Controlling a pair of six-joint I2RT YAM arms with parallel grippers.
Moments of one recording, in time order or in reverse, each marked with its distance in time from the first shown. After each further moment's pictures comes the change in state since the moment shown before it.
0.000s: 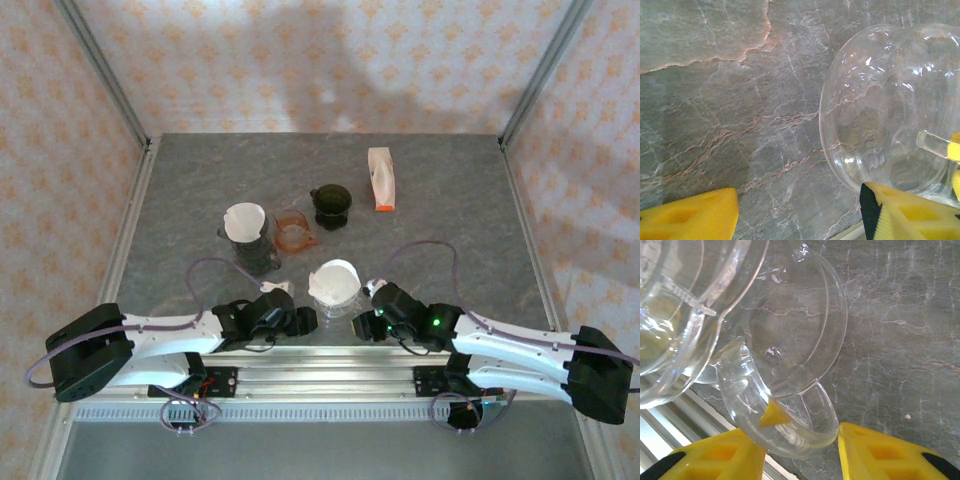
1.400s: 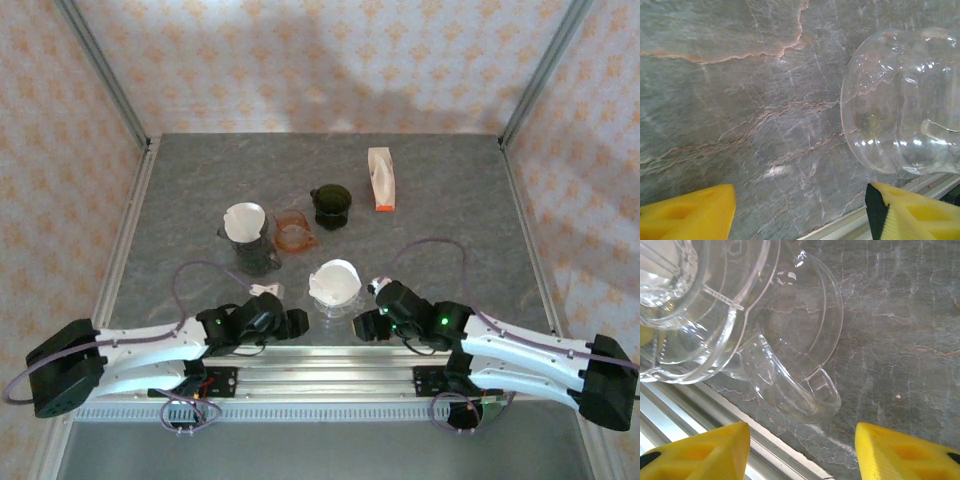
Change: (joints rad) left arm 0.000 -0.152 -0.052 -0.091 -0.023 0.000; right arm 0.000 -0.075 0.050 -0.142 -0.004 0.029
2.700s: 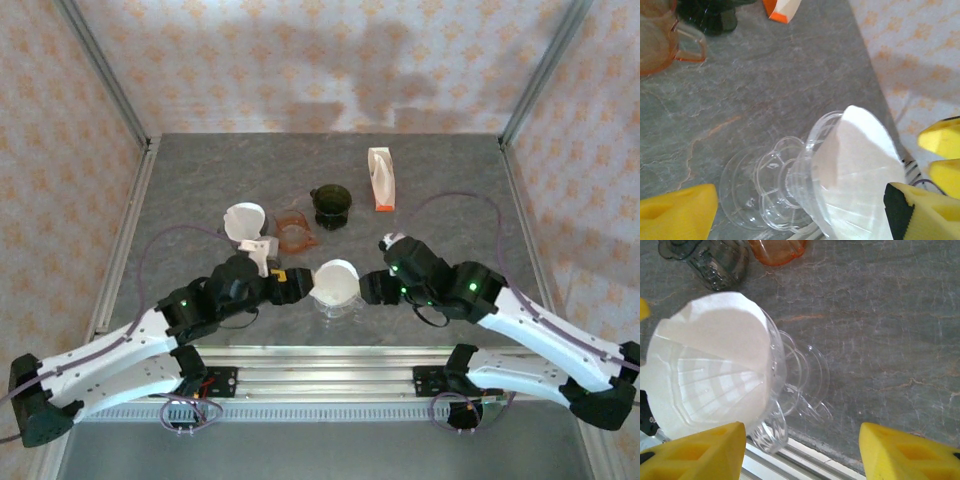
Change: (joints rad) left arm 0.108 -0.259 0.352 -0.246 -0.041 0.280; right arm -0.070 0.046 0.542 -0.479 0.110 -0.011
